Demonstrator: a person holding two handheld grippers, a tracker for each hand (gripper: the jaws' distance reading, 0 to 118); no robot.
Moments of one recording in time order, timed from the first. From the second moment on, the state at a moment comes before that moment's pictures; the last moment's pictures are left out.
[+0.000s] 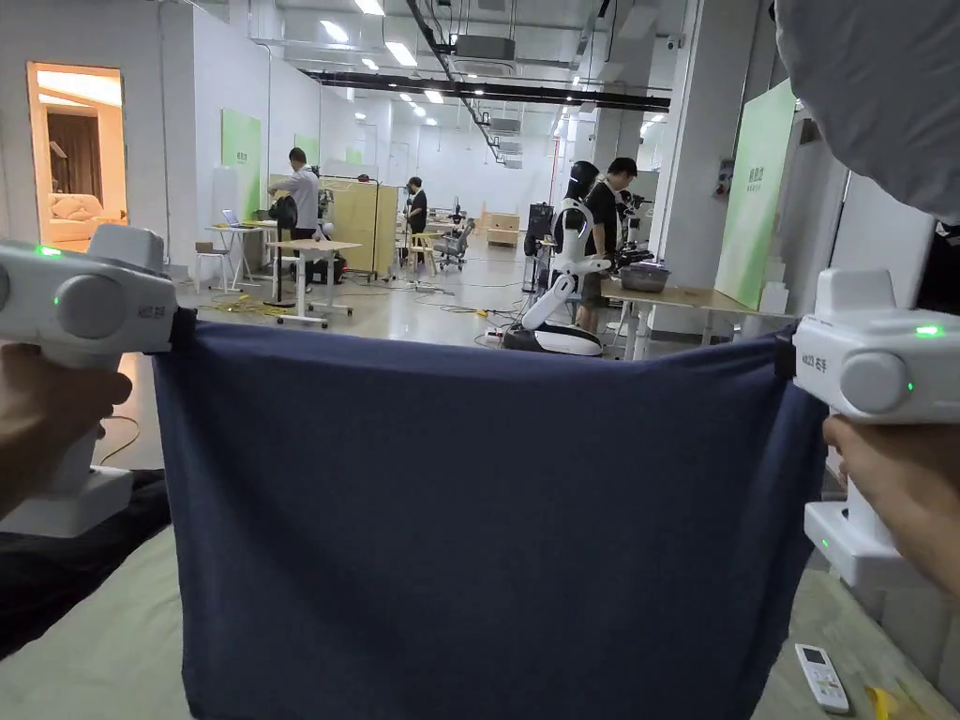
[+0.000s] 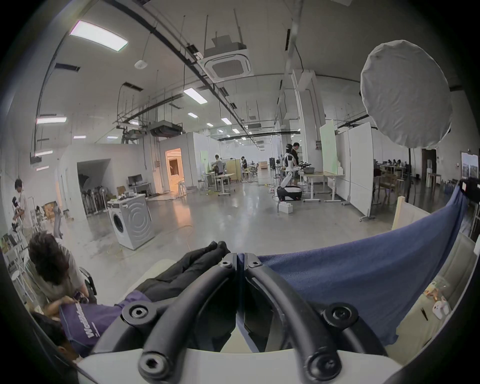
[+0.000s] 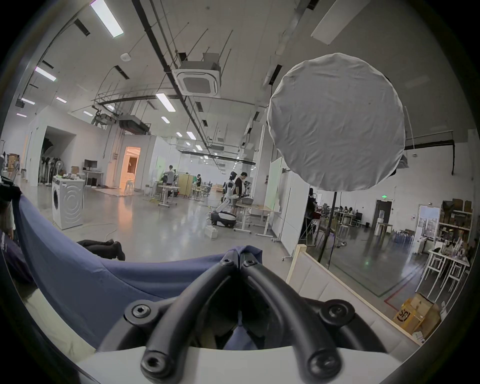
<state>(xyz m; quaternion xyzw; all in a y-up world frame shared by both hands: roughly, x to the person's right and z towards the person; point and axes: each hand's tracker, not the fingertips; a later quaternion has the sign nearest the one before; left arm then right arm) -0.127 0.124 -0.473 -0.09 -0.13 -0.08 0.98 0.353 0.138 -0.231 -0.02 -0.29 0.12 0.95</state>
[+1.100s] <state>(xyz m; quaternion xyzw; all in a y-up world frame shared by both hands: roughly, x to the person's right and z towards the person) -0.108 0.124 -0.526 -0.07 -0.12 -0.07 0.99 0.372 0.154 -0.290 0.00 -0.31 0.14 0.94</state>
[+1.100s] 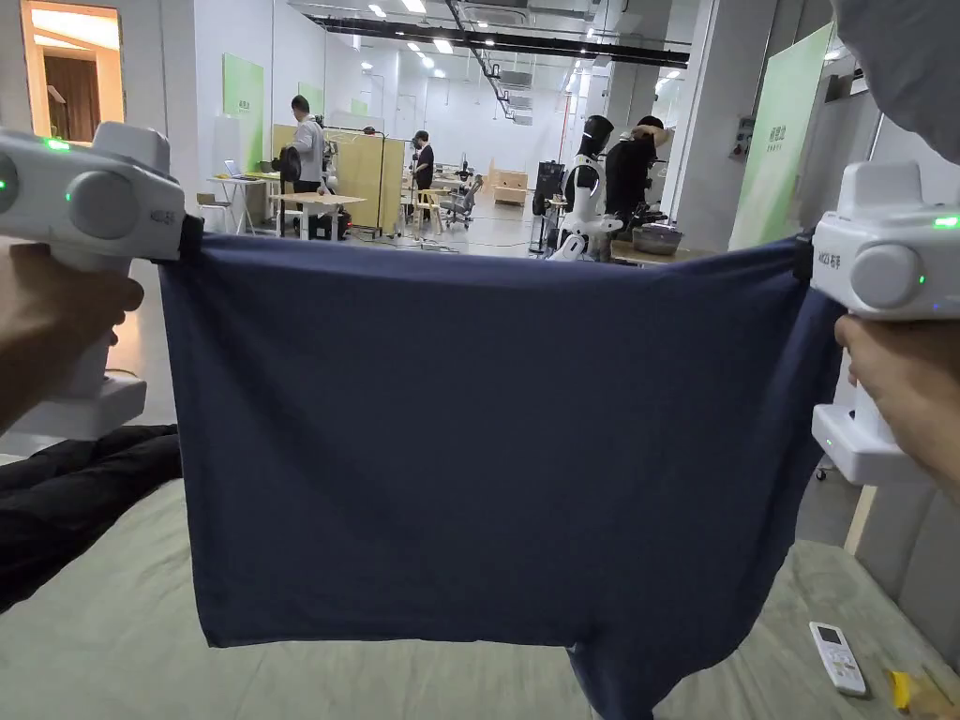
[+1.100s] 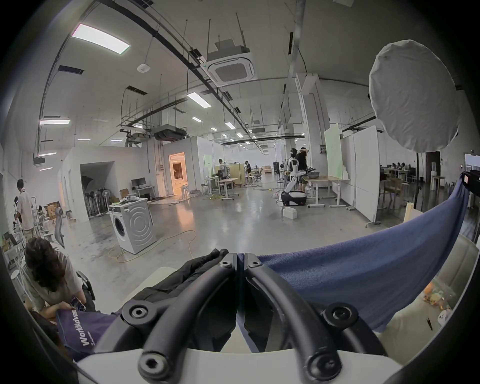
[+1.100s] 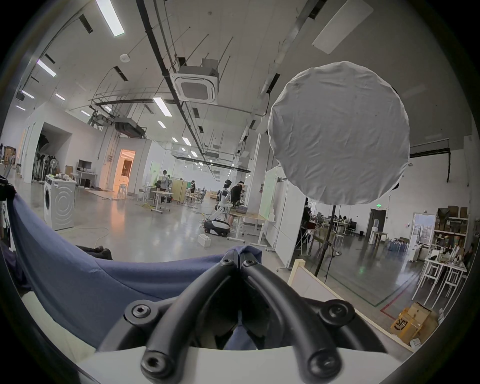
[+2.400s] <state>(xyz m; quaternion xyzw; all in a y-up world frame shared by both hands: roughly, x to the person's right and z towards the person) -0.276 -0.244 -0.207 -0.27 -0.15 -0.04 0.95 0.215 -0.204 0.042 -0.25 -0.24 0.12 0.93</state>
